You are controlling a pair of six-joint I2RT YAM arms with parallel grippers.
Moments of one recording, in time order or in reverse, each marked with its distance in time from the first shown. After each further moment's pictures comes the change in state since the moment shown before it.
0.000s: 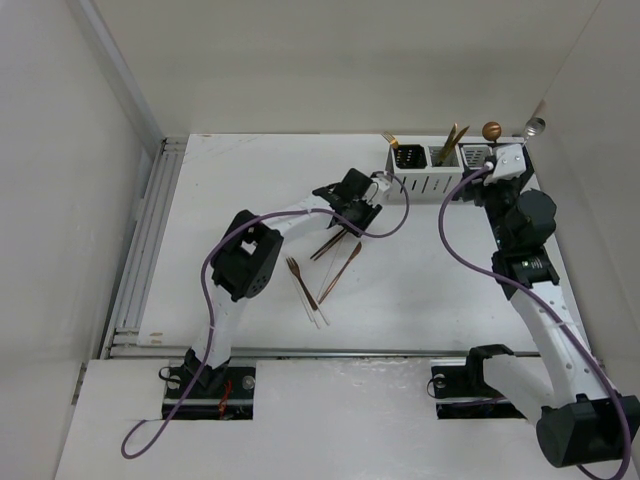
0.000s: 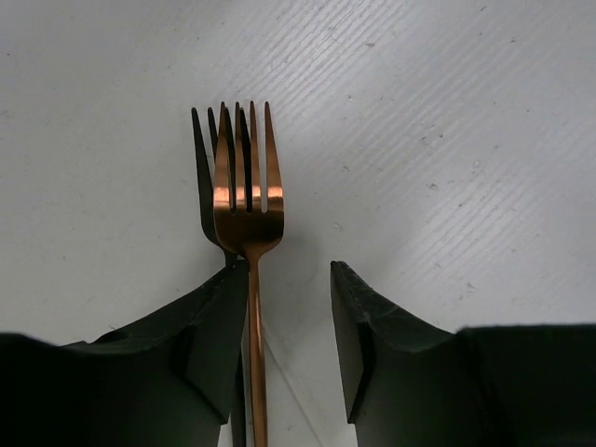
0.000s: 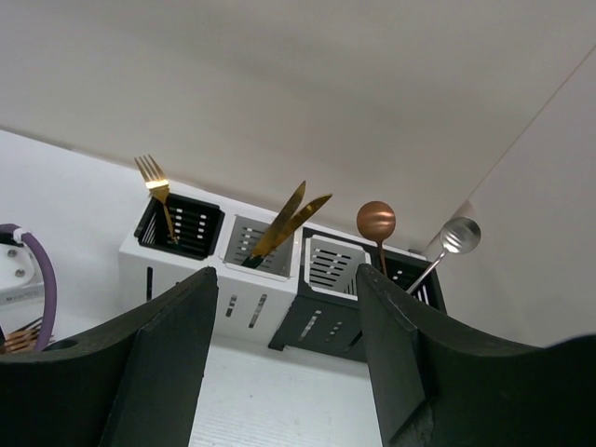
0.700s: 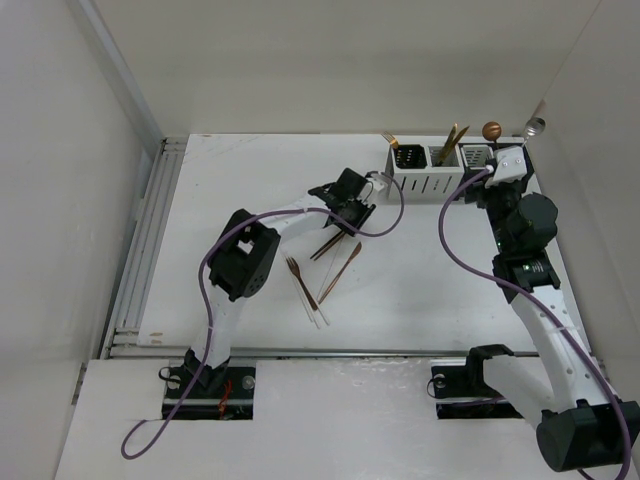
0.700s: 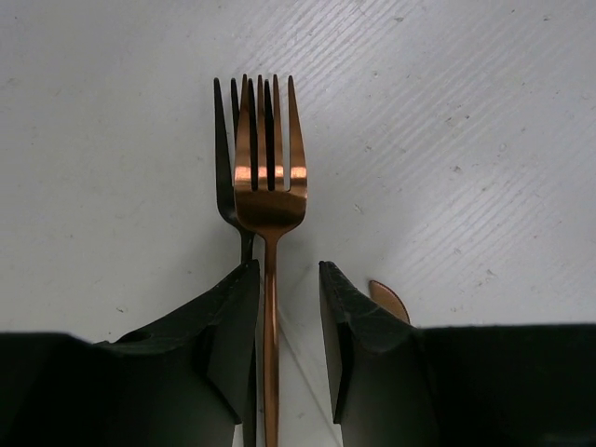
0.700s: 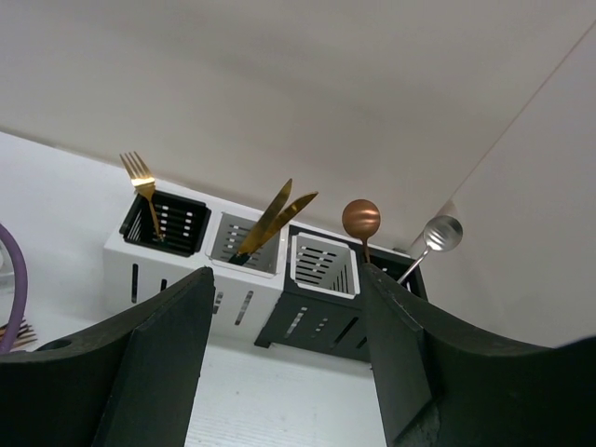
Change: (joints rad) left arm 0.013 -0.018 -0.031 0.000 0.009 -0.010; right arm 0.000 -0.027 -0.018 0.000 0.021 -0.031
